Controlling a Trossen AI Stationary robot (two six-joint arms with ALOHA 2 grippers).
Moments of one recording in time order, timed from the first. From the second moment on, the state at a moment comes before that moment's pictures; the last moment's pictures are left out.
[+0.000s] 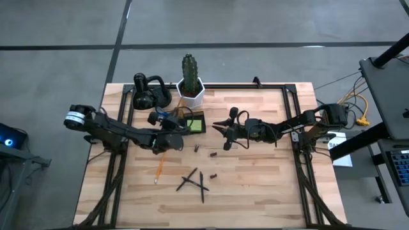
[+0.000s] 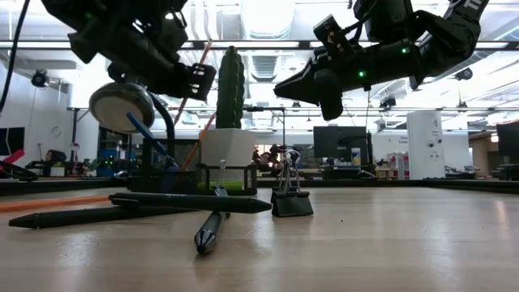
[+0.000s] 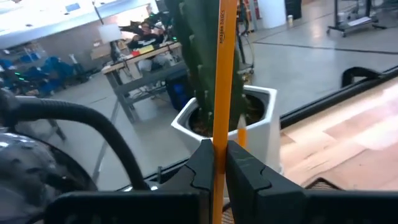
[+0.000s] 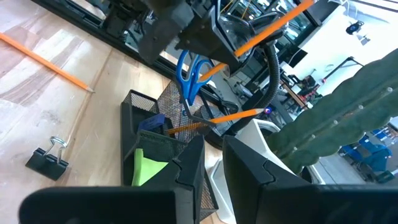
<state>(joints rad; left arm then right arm) -0.14 1.44 0.69 0.12 -1.41 -0.41 -0.02 1.60 0.60 0.87 0.28 -0.59</state>
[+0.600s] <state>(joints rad) -0.11 1.53 0.63 0.28 -1.50 -0.42 -0.02 1.60 0.60 0.87 0.28 -0.59</state>
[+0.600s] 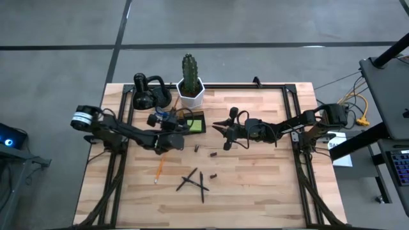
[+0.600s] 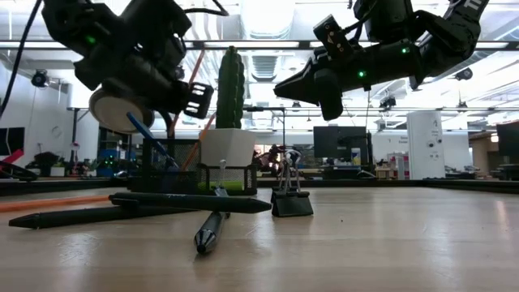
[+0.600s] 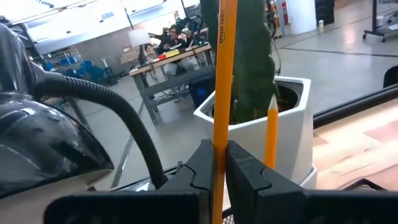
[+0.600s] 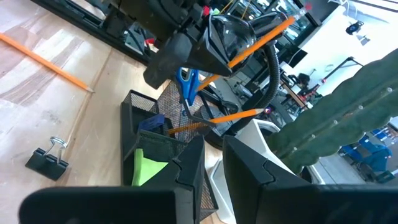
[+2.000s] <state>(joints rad) -0.03 1.54 0.63 0.31 -1.23 -0.52 -0.02 1.60 0.60 0.87 0.28 -0.59</state>
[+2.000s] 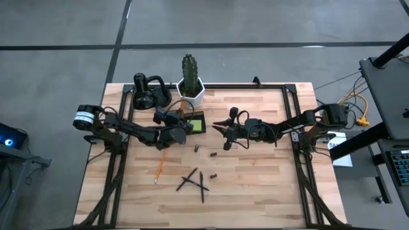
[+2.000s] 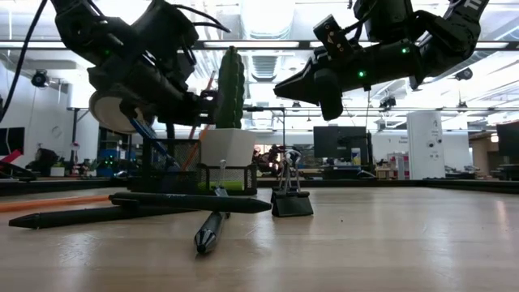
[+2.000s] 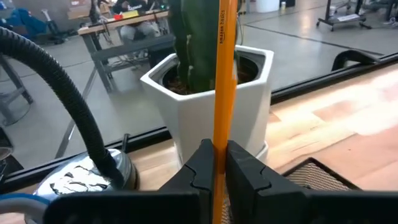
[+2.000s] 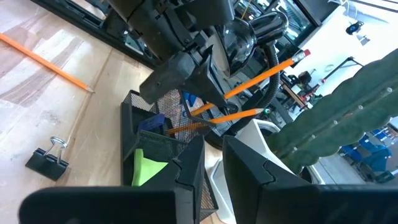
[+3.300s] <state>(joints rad) -0.03 1.54 0.64 0.24 -1.14 -0.51 -0.02 1.60 0.60 0.87 0.28 -0.59</state>
